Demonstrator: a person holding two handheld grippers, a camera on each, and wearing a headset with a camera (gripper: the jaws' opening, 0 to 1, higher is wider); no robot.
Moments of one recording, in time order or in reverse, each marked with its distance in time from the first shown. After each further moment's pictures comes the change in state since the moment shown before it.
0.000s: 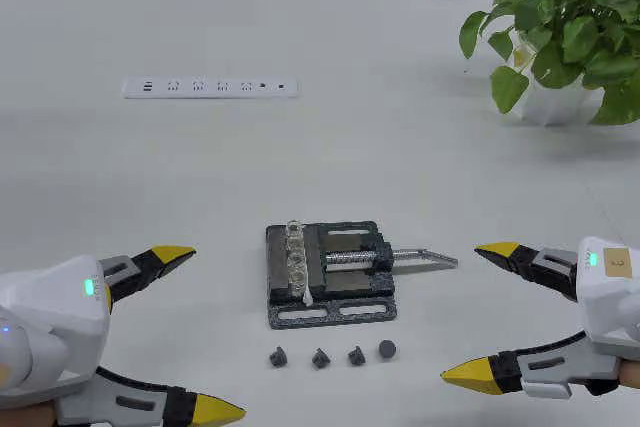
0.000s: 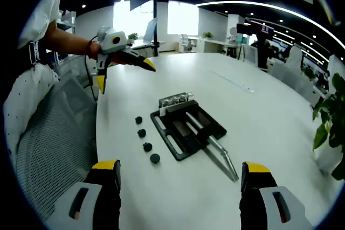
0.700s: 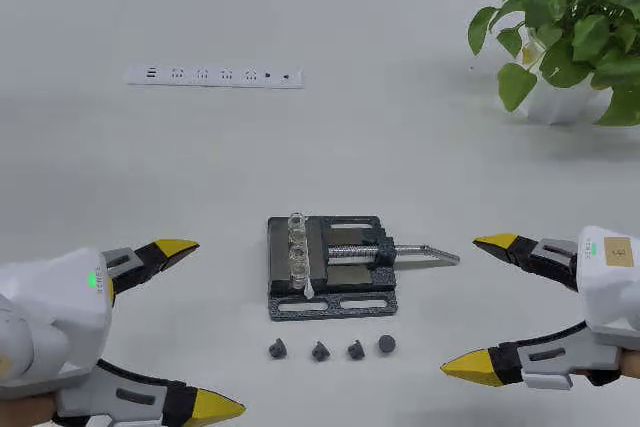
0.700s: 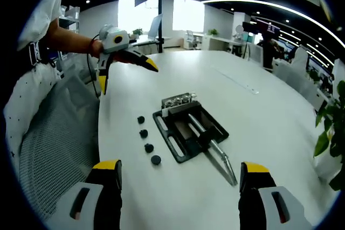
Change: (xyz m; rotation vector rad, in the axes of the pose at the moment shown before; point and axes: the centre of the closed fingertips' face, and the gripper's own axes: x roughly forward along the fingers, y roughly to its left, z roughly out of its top) left arm 0.000 -0.003 -0.003 -0.006 -0.003 -0.006; right arm 0.001 0.000 0.010 -0.033 0.037 0.030
